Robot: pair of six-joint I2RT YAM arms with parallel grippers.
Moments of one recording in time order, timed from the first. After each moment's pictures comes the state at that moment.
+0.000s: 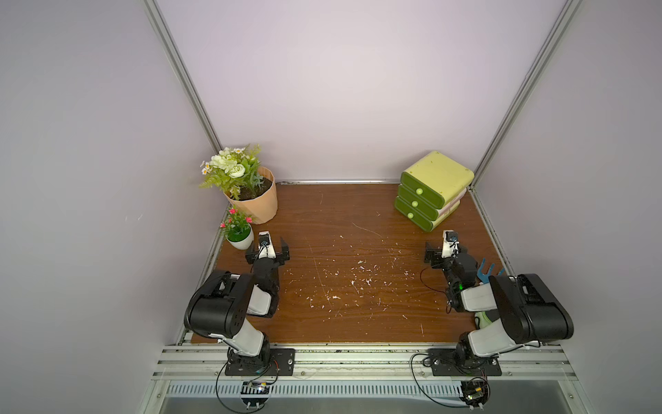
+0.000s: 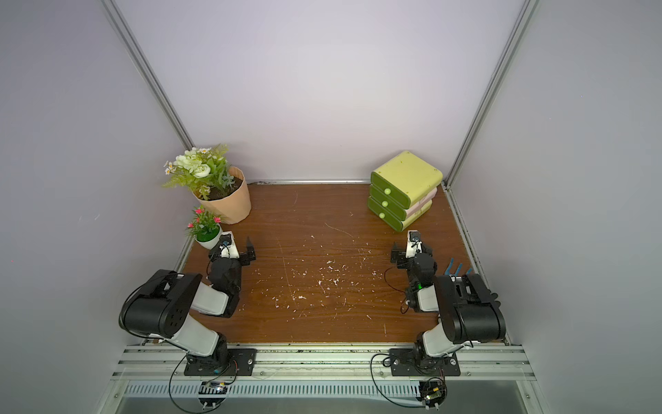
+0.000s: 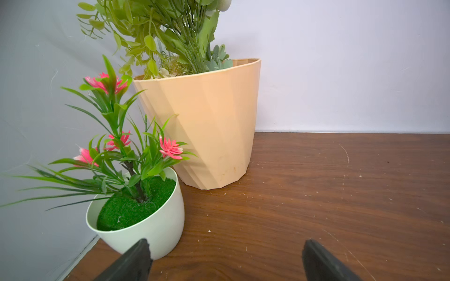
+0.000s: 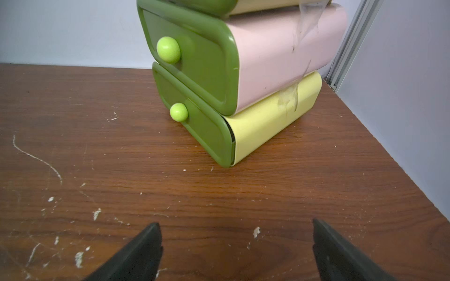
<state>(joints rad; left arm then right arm) -0.10 1.58 0.16 1.35 -0.37 0.05 0.07 1.53 0.21 1.09 0.10 -0.04</state>
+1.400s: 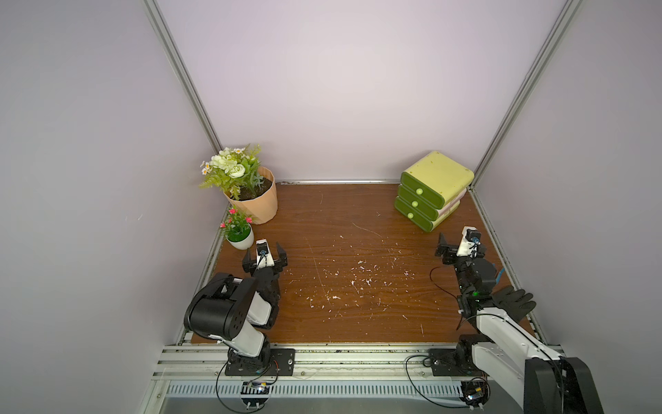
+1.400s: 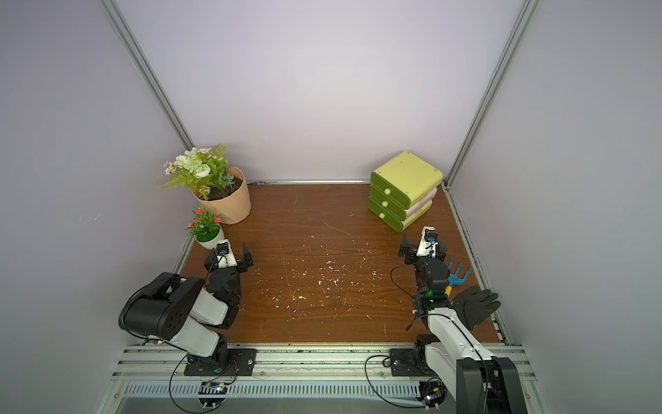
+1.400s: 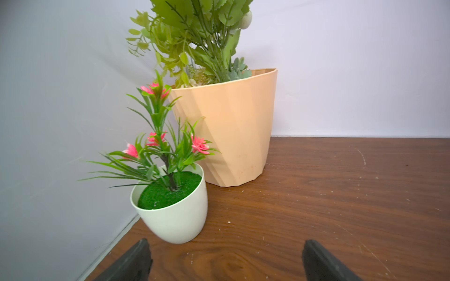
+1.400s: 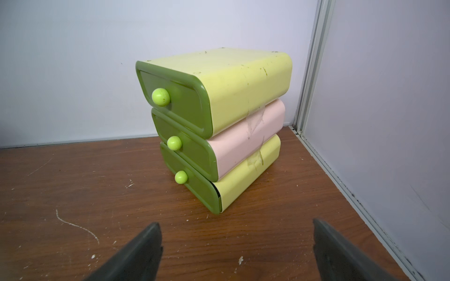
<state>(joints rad) -0.19 1.53 0.05 1.50 -0.52 0.12 0.07 0.94 0.21 0.68 0.17 0.03</state>
